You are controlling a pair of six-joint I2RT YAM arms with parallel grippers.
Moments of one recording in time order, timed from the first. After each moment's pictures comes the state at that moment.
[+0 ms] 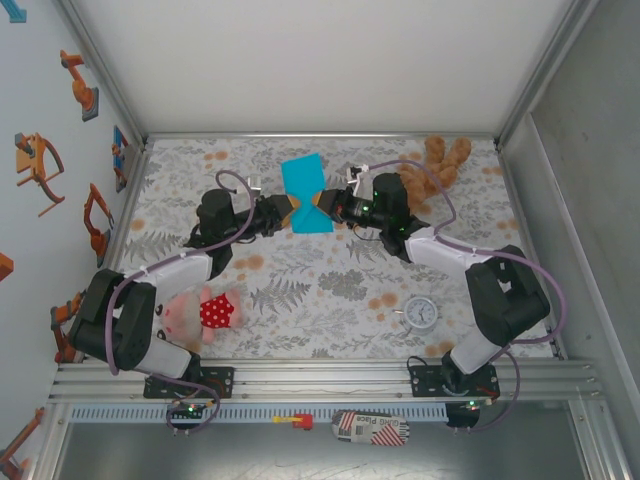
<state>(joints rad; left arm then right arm) -0.44 1.46 0.70 0.60 0.71 -1.25 0.55 1.62 0.94 0.48 -0.64 1.14</state>
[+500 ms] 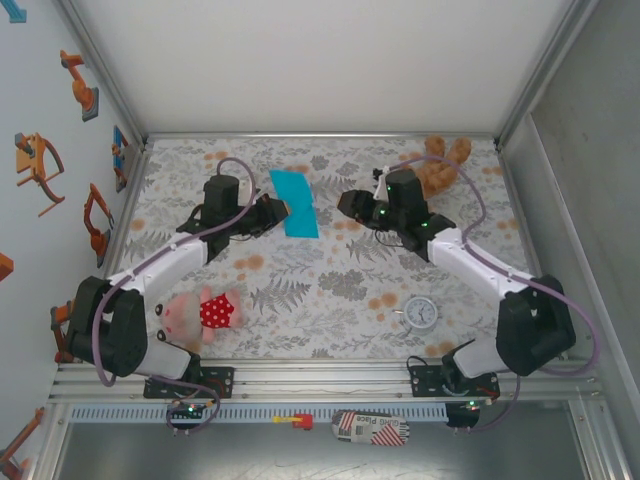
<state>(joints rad) -0.44 1.42 0.92 -0.08 0.48 -0.80 0.50 1.41 0.99 -0.11 -0.33 0.80</state>
